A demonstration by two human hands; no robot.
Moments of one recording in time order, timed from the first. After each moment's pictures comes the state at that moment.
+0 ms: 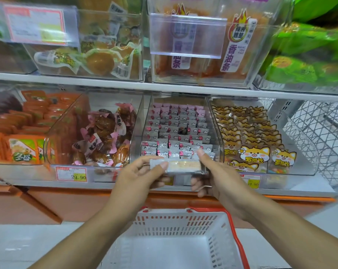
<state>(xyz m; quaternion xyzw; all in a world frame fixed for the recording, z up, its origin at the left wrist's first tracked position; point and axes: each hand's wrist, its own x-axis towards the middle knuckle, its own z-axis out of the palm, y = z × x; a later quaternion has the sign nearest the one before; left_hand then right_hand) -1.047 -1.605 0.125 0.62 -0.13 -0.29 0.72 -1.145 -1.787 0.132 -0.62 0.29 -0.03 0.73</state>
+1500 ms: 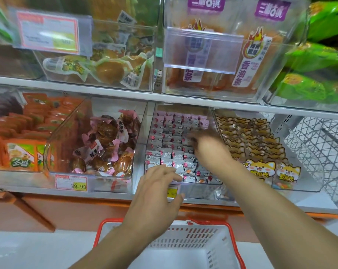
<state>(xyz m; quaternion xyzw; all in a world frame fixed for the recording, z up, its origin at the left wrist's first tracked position) -1.048 -1.625 0.103 0.85 -0.40 -0.03 0.34 -1.037 -1.835 0.139 -0.97 0.21 -0.09 0.10</state>
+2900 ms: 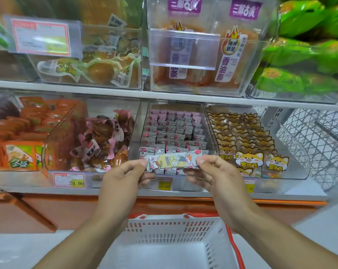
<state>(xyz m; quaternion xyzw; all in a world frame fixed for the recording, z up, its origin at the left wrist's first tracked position) -1.038 -1.602 0.126 0.67 -0.03 -0.19 0.72 -1.153 -1.769 0.149 -0.54 0.28 -0.21 0.76</state>
